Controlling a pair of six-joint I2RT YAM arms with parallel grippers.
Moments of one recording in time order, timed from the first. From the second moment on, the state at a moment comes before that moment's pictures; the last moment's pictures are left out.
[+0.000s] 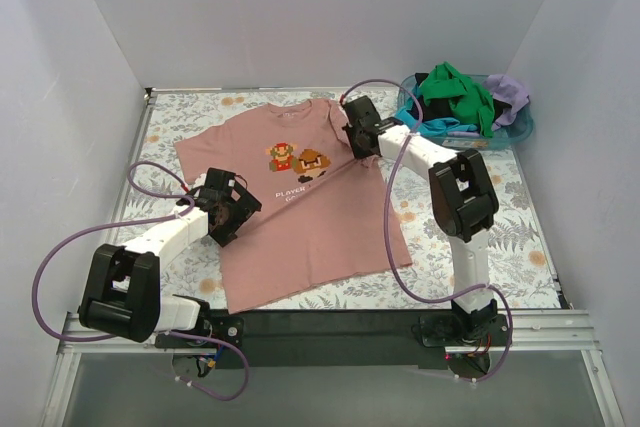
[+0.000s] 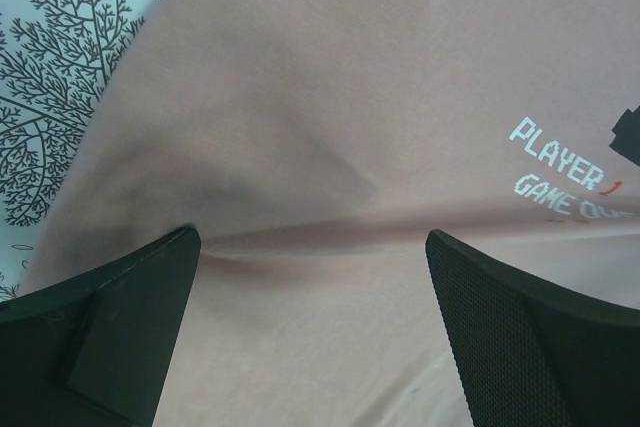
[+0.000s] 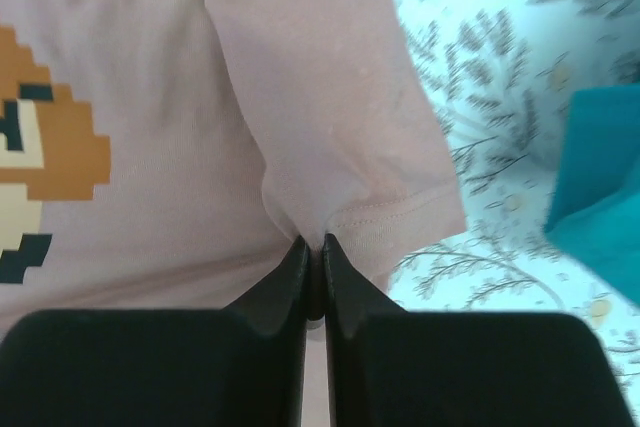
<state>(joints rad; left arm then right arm) -0.25 1.33 0.65 -0.40 -0.11 -1.04 0.54 2.09 1.60 -0.44 0.25 0.08</state>
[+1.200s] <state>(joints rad) -0.21 1.37 1.07 -0.42 -0.06 -0.93 0.65 1.48 1.25 -0.29 0.11 0.21</state>
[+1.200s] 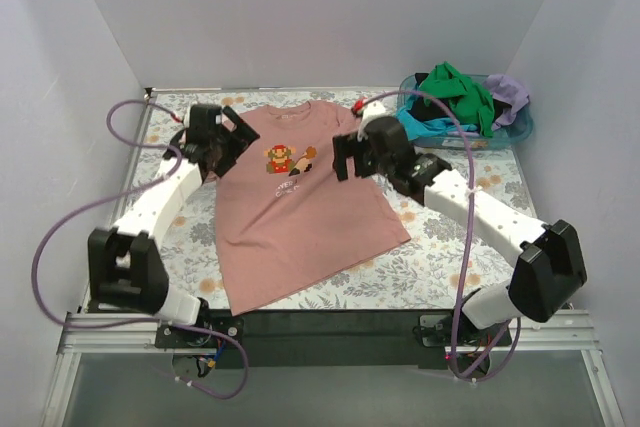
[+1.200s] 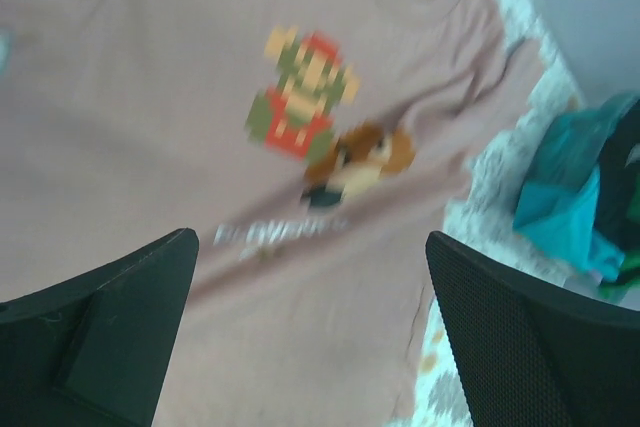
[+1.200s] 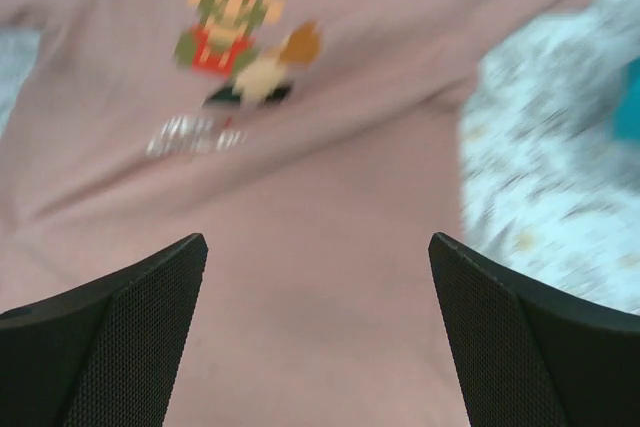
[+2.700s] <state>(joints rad) -0.35 1.09 0.48 -0.39 -0.01 -1.26 0.49 2.40 2.00 -0.47 0.04 0.07</state>
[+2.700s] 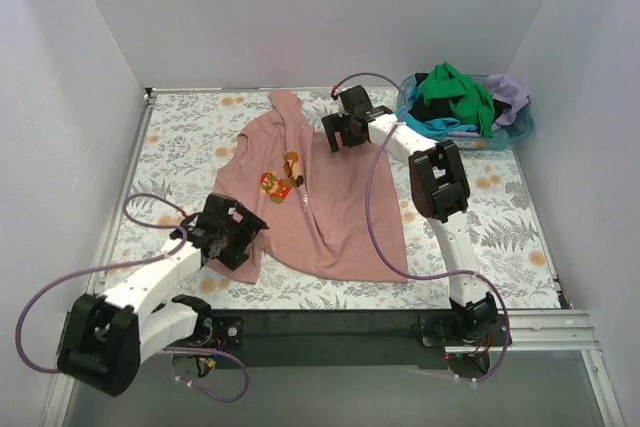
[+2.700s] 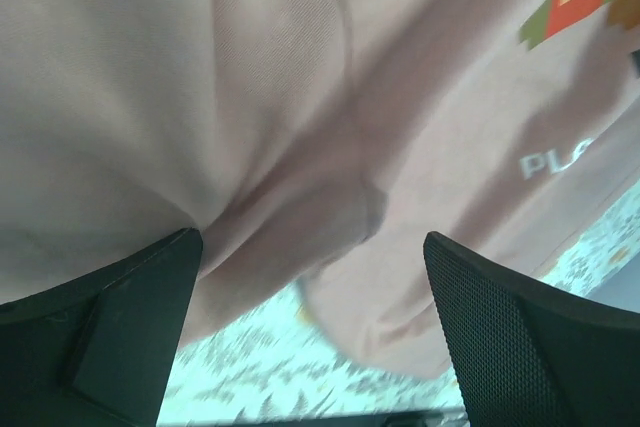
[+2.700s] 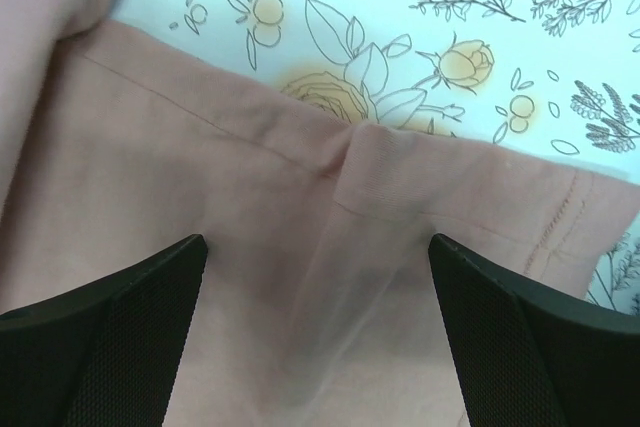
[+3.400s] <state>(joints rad) -0.36 1.39 1.17 -0.51 -0.18 -0.95 0.49 1.75 1.47 -0.53 -0.03 0.20</state>
